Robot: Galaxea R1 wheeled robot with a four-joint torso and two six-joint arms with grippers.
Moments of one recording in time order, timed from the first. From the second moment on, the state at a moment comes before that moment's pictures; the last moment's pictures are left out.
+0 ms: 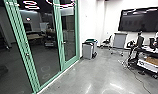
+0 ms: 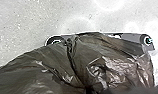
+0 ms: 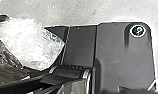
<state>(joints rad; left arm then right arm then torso) 1.37 3.03 -2.81 -0.35 0.12 0.29 -1.50 3.08 -2.71 -0.15 0.02 0.06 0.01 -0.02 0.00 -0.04</state>
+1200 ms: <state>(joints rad) 1.37 3.03 -2.81 -0.35 0.12 0.29 -1.50 3.08 -2.71 -0.15 0.02 0.06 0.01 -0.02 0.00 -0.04</state>
